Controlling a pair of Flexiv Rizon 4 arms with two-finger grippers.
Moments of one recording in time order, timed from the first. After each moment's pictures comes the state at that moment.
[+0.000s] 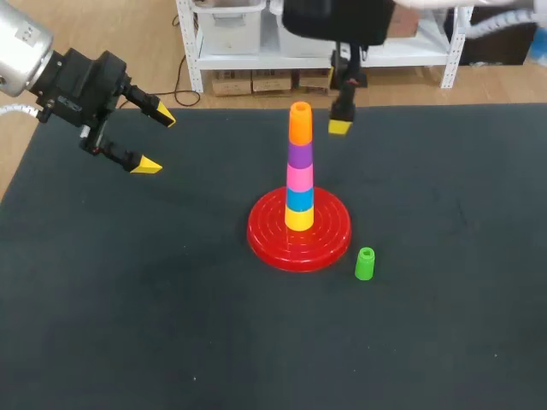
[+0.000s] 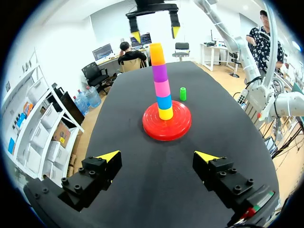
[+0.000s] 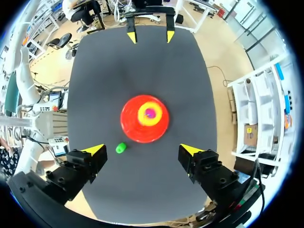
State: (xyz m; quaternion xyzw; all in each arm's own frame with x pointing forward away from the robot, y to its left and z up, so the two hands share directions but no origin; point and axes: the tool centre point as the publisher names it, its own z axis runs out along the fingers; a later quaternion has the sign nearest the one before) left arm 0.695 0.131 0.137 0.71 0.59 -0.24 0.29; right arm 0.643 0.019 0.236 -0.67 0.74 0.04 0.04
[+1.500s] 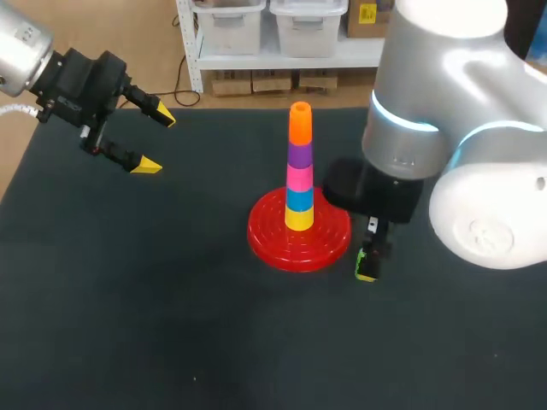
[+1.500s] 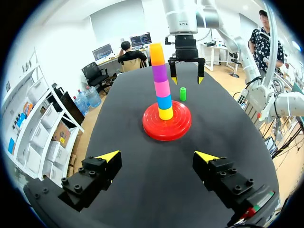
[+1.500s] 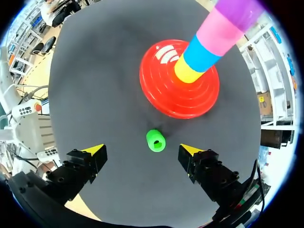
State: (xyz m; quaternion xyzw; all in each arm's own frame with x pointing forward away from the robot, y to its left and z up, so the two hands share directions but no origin) left arm 0.695 0.131 0.137 0.71 0.59 -0.24 0.29; right arm 0.545 -0.025 0.055 -0.59 0.81 0.04 0.02
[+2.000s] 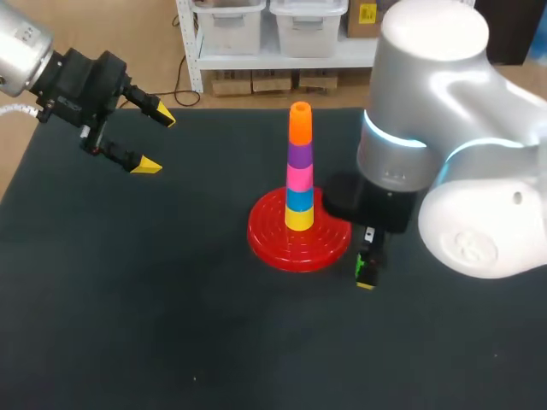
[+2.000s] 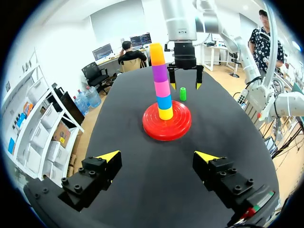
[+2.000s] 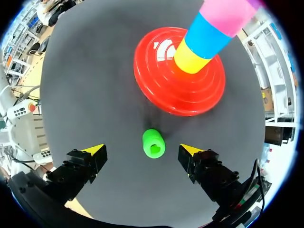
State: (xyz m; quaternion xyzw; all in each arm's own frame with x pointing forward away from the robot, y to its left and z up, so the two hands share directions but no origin) left arm 0.695 0.131 0.137 0.71 0.59 -0.24 0.29; right arm 0.550 -0.030 0.028 -0.58 0.81 0.03 0.00
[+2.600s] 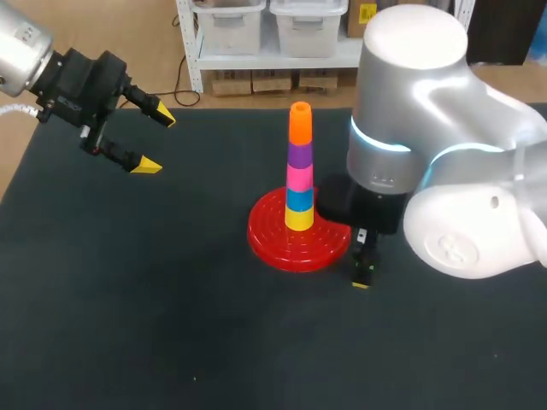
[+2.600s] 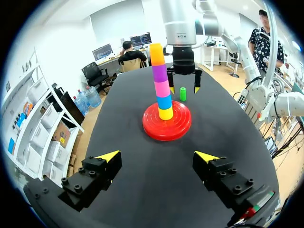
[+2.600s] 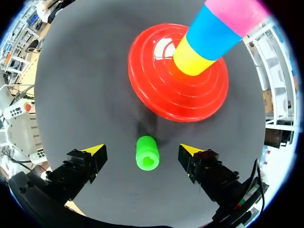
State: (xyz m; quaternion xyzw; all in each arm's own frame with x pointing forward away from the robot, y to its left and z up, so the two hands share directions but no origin) left arm 0.695 0.131 0.137 0.71 0.59 -0.24 0.29; right arm 0.559 -0.025 0.016 -0.59 0.81 0.01 0.00
